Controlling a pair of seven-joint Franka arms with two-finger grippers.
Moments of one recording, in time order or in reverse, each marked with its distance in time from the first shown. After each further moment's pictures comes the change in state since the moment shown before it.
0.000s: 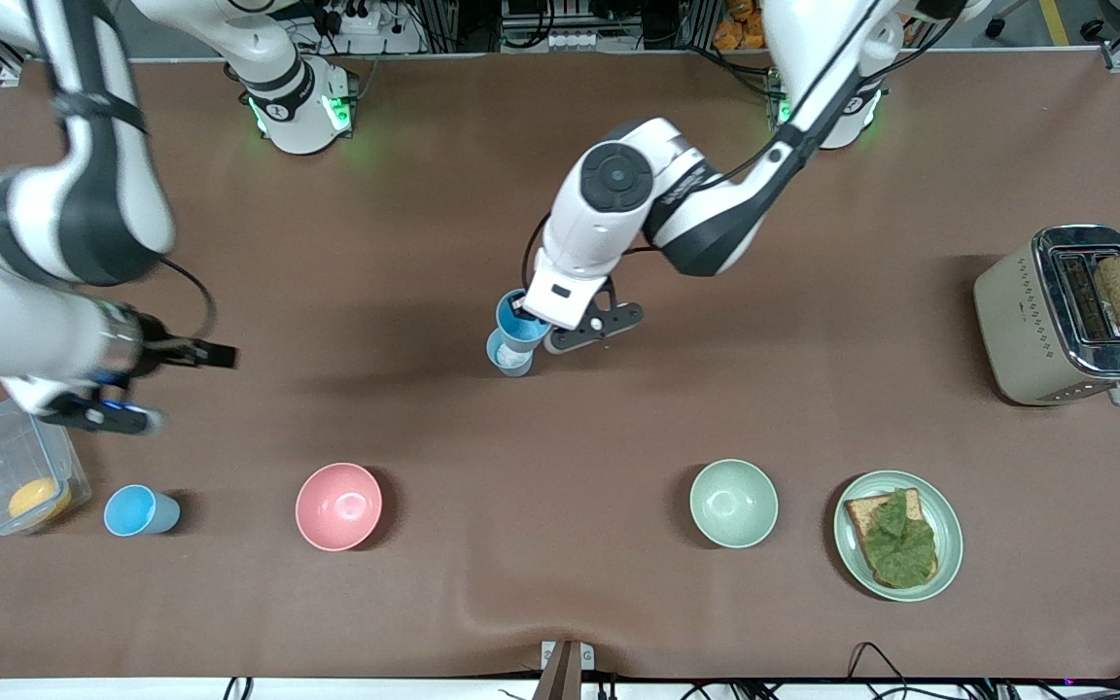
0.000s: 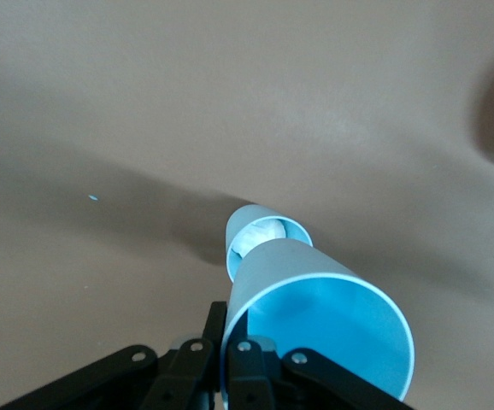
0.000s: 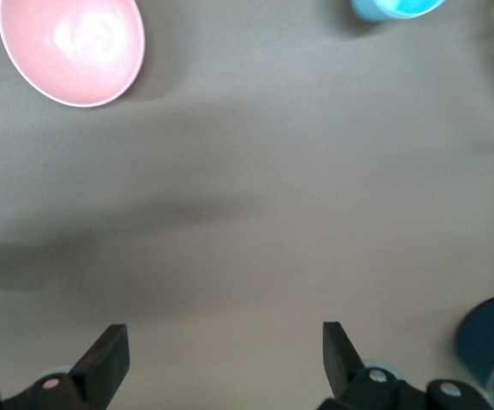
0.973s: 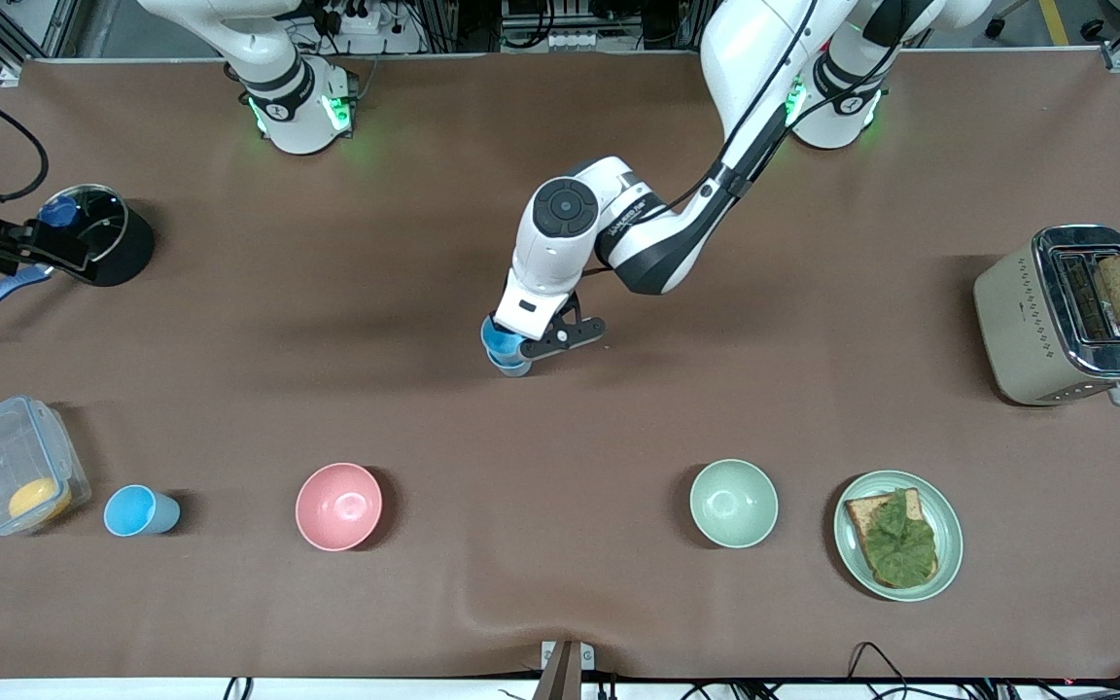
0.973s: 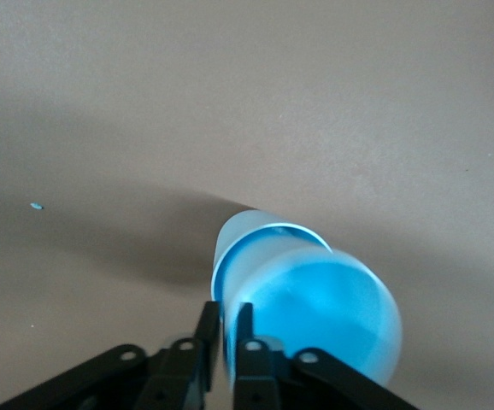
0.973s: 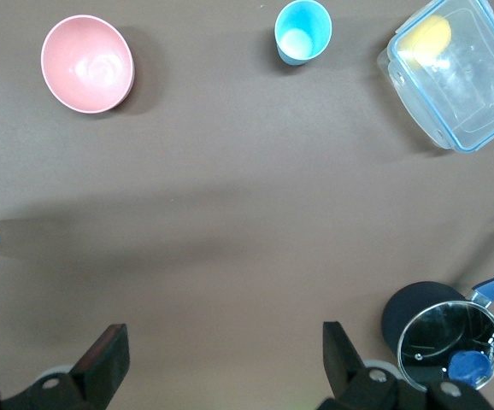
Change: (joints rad) left arm -0.126 0.106 0.112 0.015 0.000 0.113 -0.002; right arm -0.113 -0.257 0.036 -0.047 -0.044 -0.077 -0.091
